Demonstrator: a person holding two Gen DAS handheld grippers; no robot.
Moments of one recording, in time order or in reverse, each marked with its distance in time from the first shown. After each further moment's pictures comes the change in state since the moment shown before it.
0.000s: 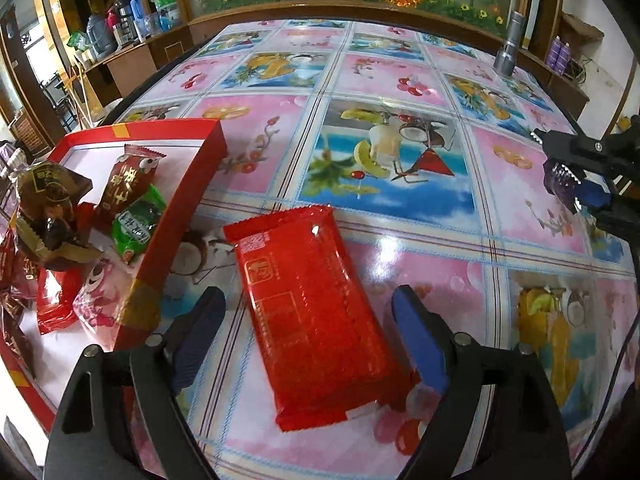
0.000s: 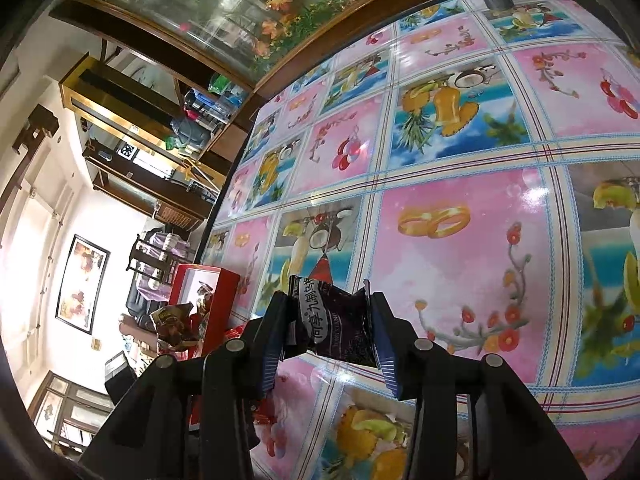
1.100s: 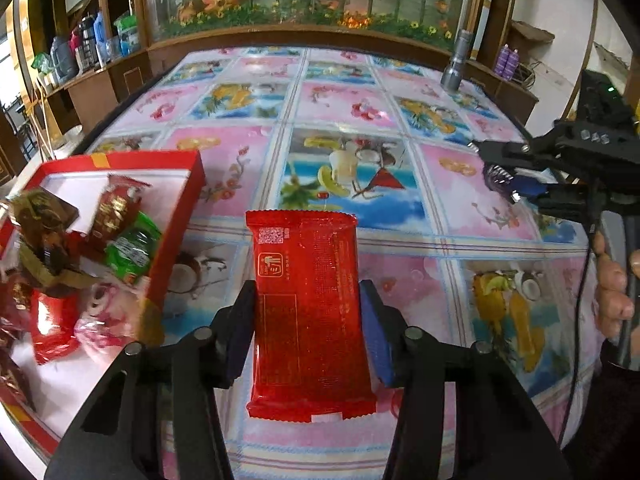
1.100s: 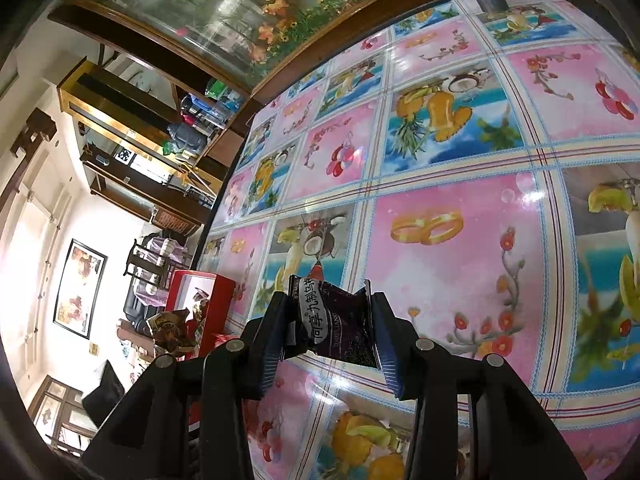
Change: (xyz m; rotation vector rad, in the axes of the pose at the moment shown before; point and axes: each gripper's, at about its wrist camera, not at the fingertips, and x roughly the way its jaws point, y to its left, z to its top) left arm -0.034 0.016 -0.003 0.081 -0.095 -0.175; right arm -0.002 -0.003 0.004 0.004 -0.020 -0.007
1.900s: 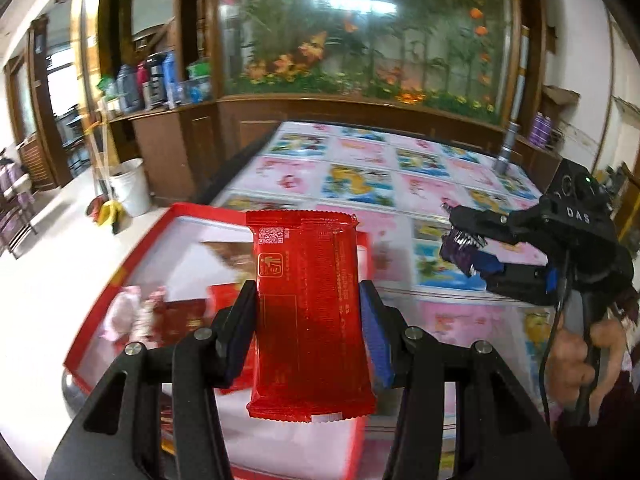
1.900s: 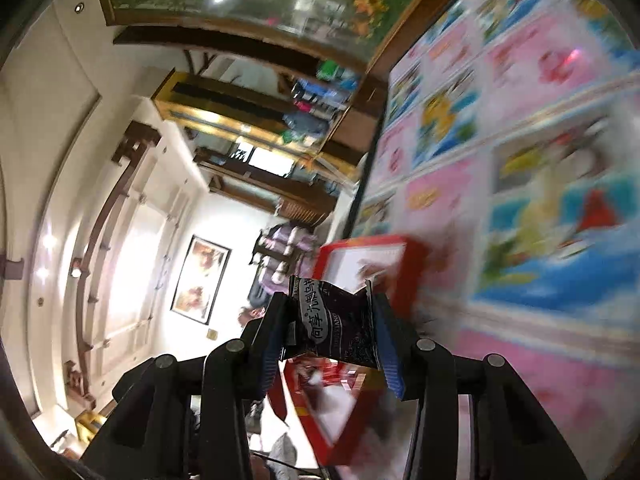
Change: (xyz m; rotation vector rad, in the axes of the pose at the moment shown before) left arm -0.082 0.127 -0.002 -0.099 -0.231 0.147; right arm 0.104 0.113 -0.046 0.032 0.063 0.527
